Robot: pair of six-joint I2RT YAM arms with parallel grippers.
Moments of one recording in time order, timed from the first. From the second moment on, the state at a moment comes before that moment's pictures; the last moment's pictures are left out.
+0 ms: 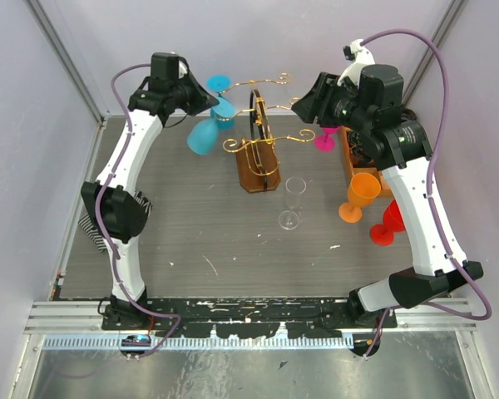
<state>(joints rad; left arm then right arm) -0.28 2.04 2.20 -0.68 0.24 -0.81 0.31 1.43 1.88 -0.73 -0.21 0.40</state>
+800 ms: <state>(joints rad) -0.26 1.89 1.80 -0.32 0.45 -1.05 0.31 1.43 1.87 -0.72 -0.22 0.40</state>
